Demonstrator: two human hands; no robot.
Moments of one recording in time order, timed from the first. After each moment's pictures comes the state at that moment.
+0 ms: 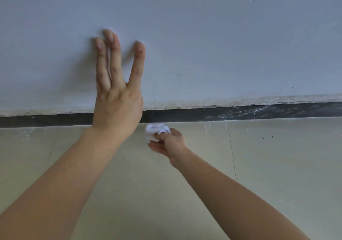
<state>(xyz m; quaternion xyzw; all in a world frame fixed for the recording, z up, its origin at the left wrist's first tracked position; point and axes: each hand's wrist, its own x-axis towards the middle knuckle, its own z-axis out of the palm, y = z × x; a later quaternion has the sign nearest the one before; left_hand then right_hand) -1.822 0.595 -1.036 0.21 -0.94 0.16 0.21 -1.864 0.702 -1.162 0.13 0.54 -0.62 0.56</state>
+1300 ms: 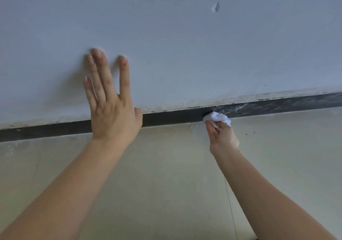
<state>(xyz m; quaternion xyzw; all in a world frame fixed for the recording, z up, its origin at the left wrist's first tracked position) -1.827 0.625 -1.041 0.29 -0.94 0.11 0.16 -1.946 0.795 -1.149 0.42 0.40 -0.78 0.23</state>
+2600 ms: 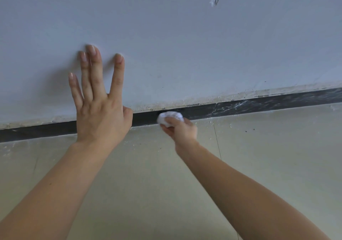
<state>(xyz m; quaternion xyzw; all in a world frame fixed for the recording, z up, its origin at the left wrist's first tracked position) -1.815 0.614 -1.034 0.26 -0.95 0.11 0.16 -1.900 0.718 -1.148 0.24 0.51 -0.73 0.38</state>
